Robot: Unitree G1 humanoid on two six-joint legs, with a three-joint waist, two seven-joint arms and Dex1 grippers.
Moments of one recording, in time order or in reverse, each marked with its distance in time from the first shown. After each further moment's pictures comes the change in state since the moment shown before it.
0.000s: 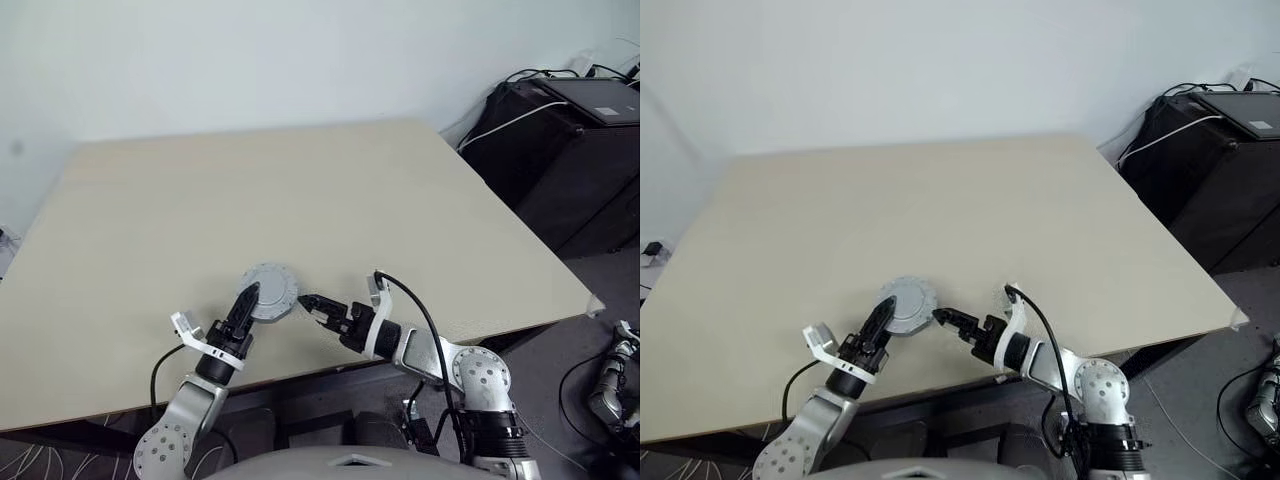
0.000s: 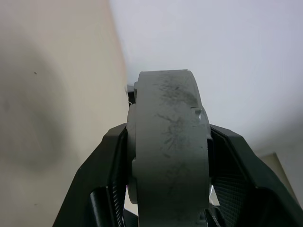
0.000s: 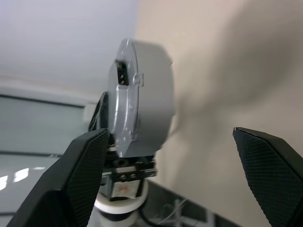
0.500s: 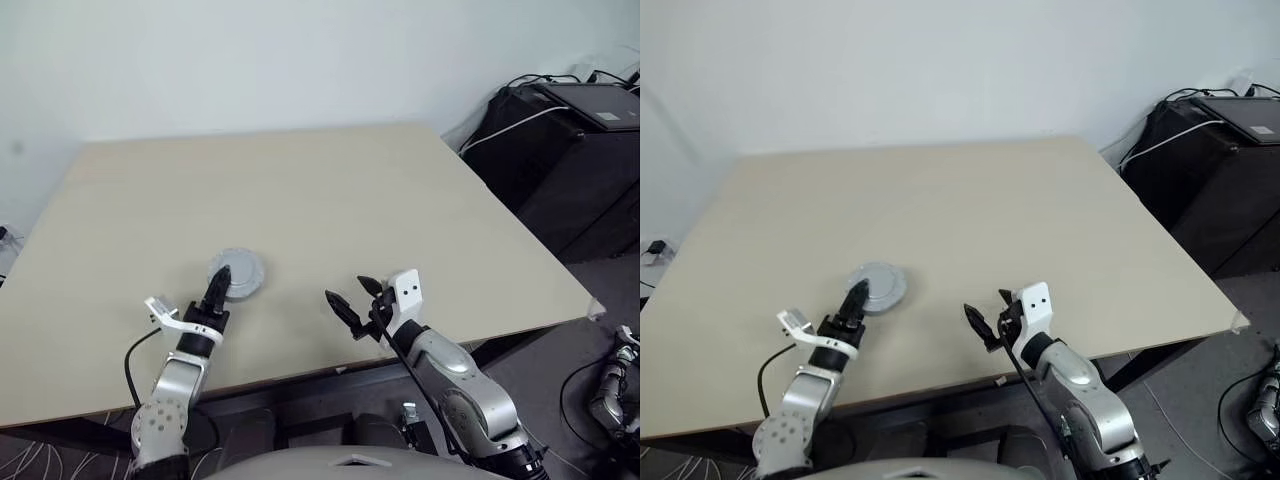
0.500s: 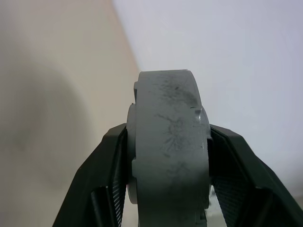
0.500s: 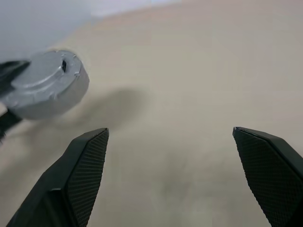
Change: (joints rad) left arm -0.211 0.031 0.158 0.117 0.137 -0.153 0.096; right arm 0.151 -0.165 0.297 -0.090 -0.924 -0.819 0.298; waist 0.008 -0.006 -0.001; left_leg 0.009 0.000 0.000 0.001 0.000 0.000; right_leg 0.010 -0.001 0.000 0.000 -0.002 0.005
